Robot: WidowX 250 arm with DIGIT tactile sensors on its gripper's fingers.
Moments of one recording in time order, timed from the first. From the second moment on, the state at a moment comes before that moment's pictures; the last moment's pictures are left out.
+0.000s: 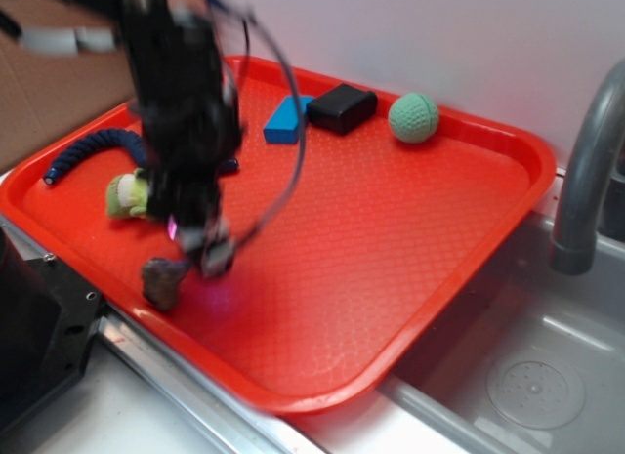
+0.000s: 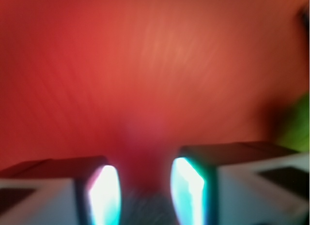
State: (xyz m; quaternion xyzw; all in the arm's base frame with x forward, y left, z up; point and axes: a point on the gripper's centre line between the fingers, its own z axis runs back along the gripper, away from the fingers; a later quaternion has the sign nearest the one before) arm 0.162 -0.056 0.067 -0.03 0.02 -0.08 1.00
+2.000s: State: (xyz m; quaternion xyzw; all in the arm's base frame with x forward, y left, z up) arm 0.130 -0.064 0.033 -0.08 0.03 -0.05 1.00
